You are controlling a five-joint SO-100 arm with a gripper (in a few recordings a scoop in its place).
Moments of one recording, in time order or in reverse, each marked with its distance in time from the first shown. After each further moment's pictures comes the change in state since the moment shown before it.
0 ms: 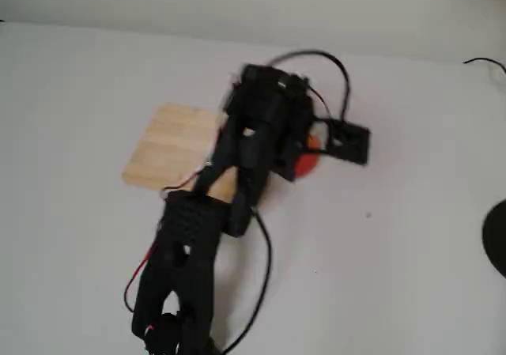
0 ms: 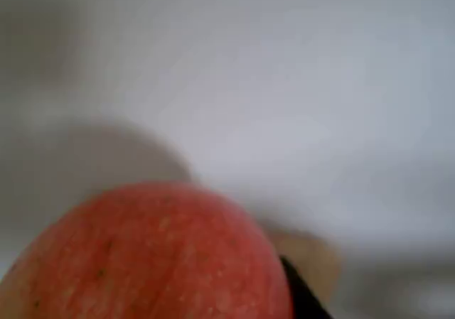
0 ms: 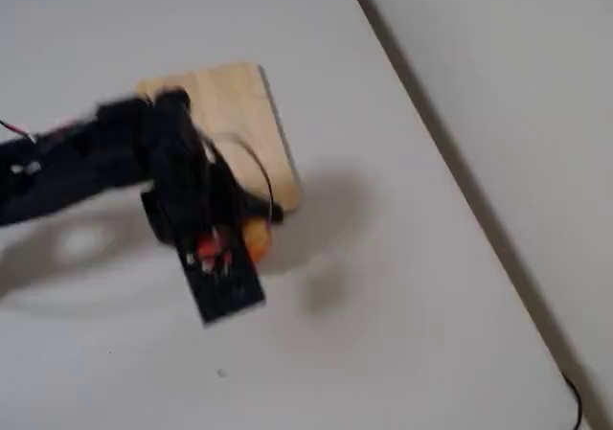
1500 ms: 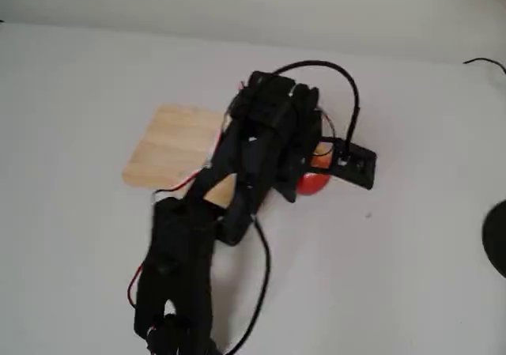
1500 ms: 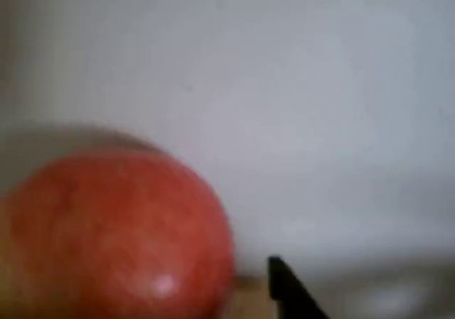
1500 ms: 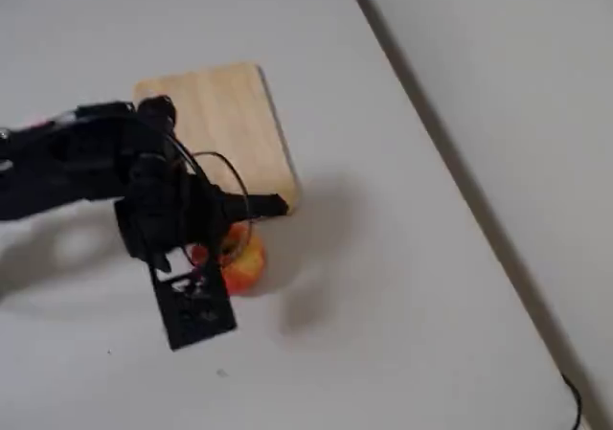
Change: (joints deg) arm 8.7 0.1 11.7 -0.3 -2.1
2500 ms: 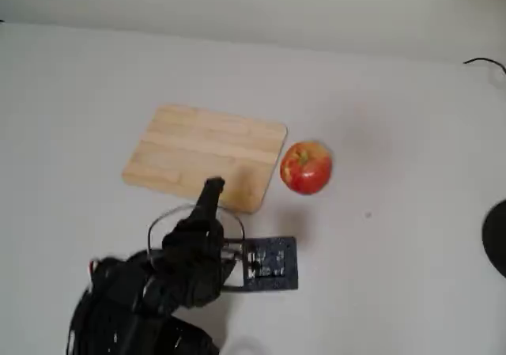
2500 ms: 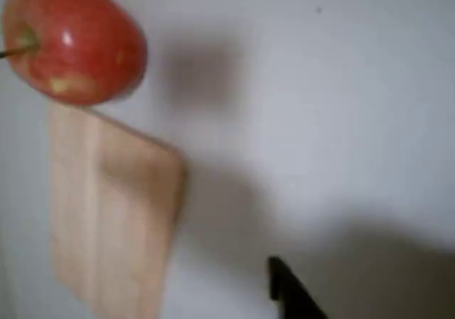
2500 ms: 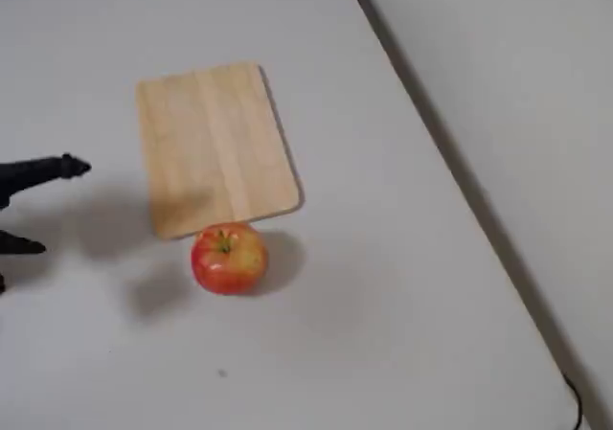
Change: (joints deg) arm -6.9 113.6 111.2 -28.4 0.9
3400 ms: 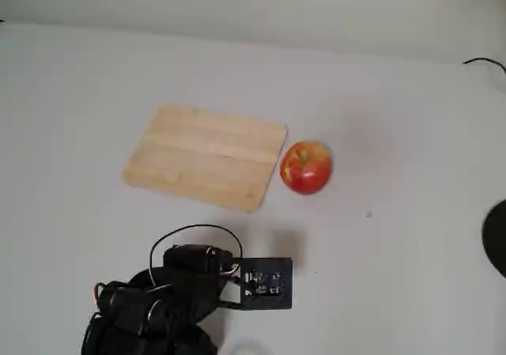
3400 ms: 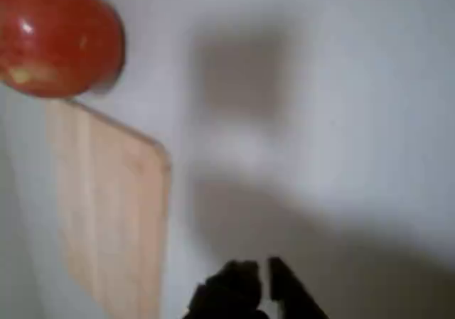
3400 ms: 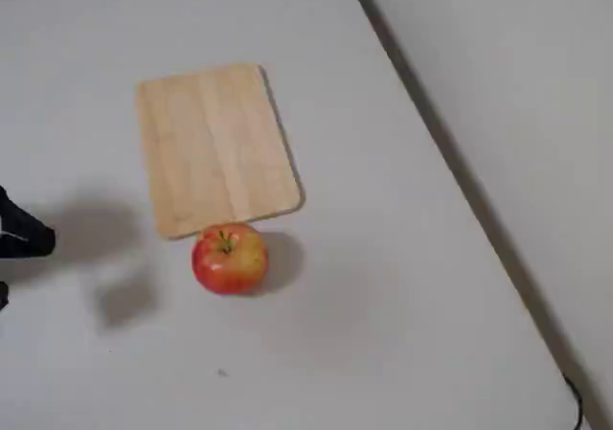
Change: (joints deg) arm -3.2 27.8 21.6 1.4 6.0
